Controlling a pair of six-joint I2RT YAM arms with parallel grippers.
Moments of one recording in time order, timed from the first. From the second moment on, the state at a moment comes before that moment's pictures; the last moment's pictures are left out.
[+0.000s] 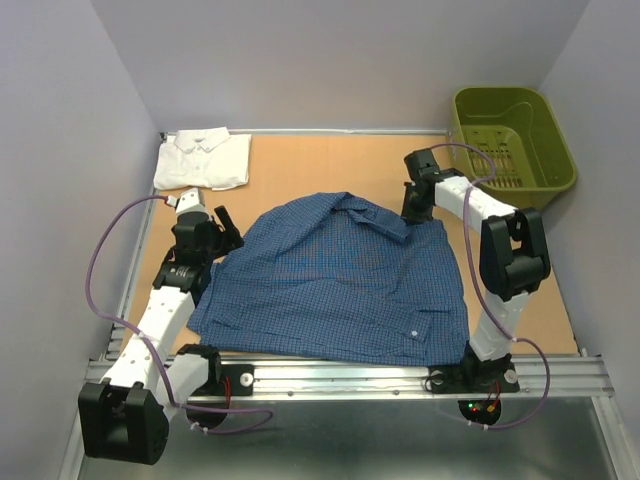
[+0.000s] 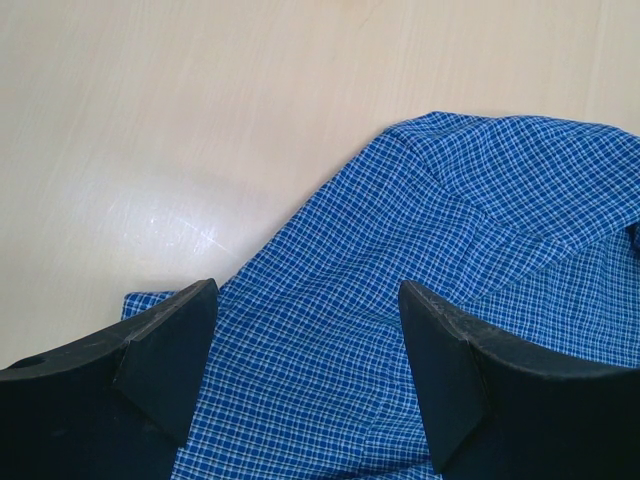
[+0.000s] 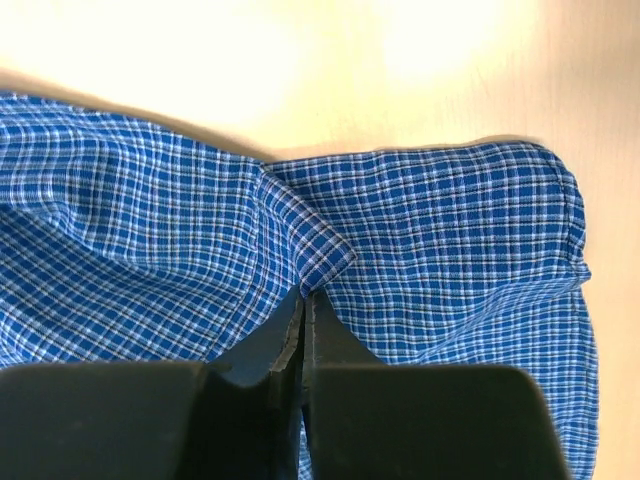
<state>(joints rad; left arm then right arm) -0.14 0.91 0.61 -0.24 -0.16 -0.44 0.27 1.89 1.41 -0.65 0.16 0.47</state>
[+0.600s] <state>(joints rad) -0.14 0.90 0.61 -0.24 -0.18 -0.44 0.33 2.14 2.15 -0.55 0.18 0.03</state>
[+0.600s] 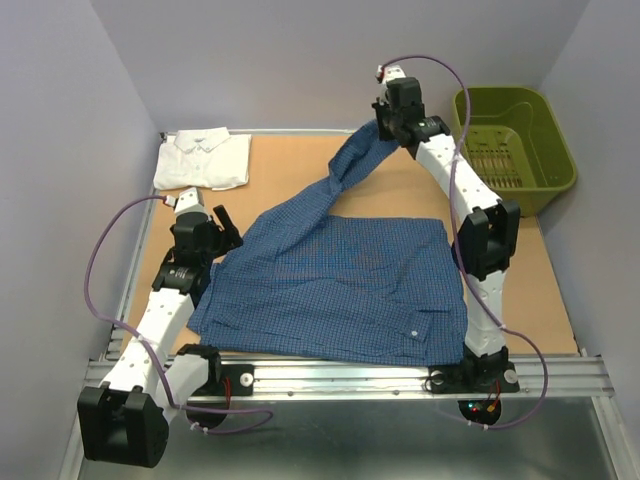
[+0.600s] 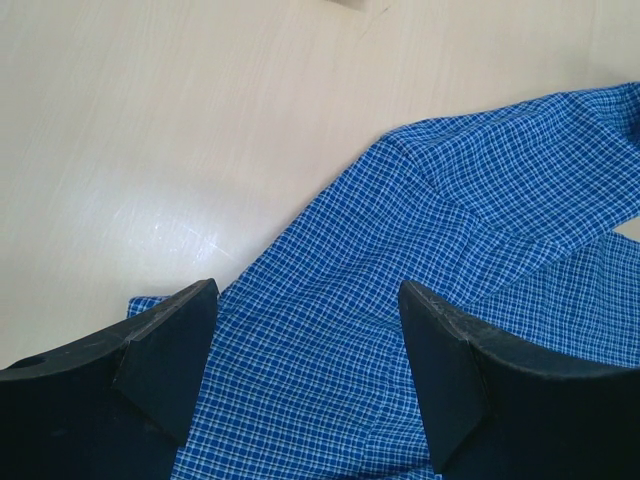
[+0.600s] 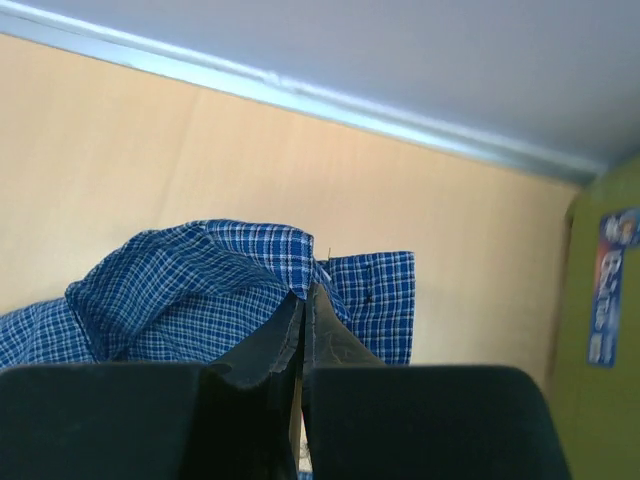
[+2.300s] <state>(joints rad) -0.27 1.64 0.96 -0.30 -0.16 -0.58 0.47 1.66 1.05 -0.31 0.21 0.47</state>
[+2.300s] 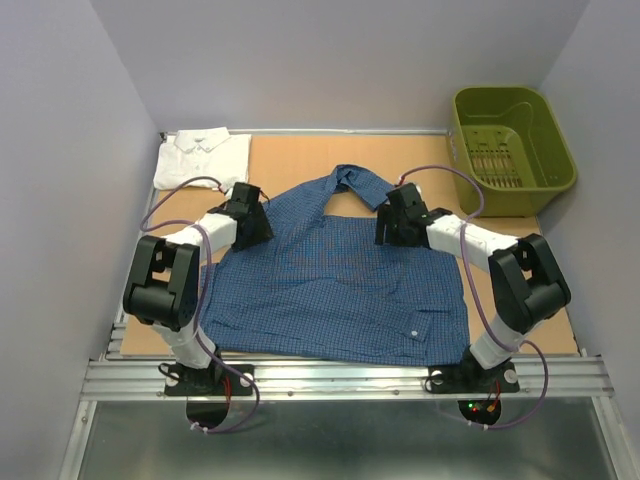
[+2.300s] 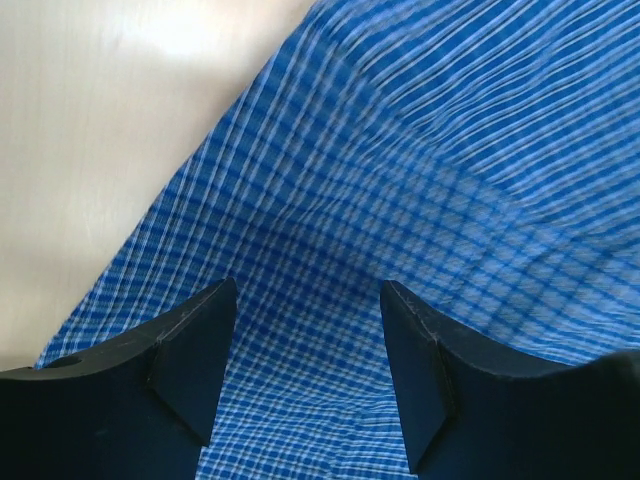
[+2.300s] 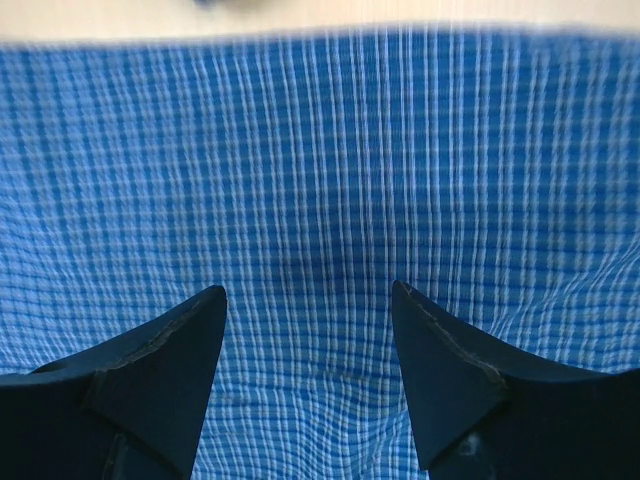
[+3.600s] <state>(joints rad) -0.42 1.59 1.32 -0.41 -0.28 -0.56 0.47 1.37 0.91 -0.47 0.04 0.52</state>
